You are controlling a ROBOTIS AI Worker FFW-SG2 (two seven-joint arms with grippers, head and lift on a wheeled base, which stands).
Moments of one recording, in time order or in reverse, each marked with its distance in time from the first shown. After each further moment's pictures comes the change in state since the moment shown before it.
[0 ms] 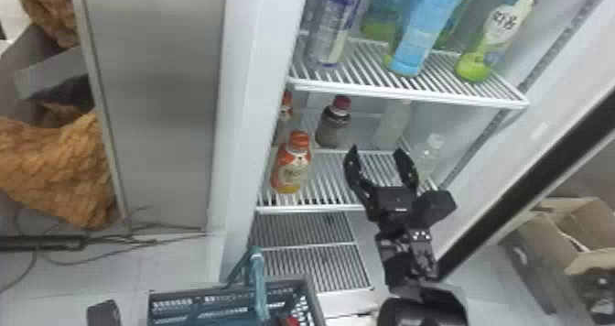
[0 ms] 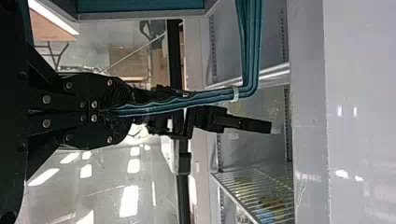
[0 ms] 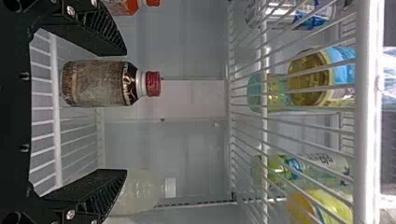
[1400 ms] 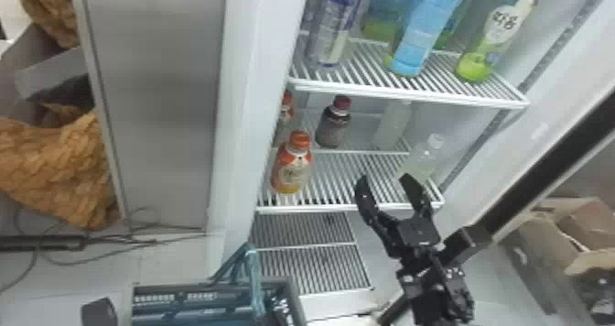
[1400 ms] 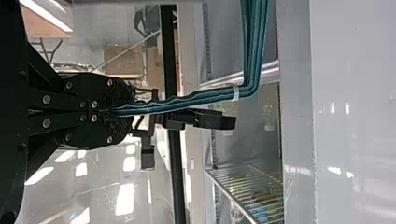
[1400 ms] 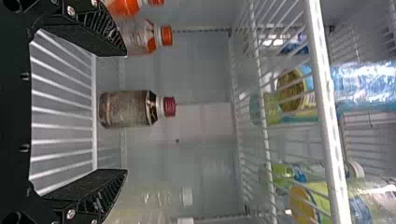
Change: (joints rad) left arm -0.001 0.002 0.008 0.000 0.004 -0.008 -0.009; right arm 0.211 -0.049 -0.020 -0.180 -0.170 0.059 0.157
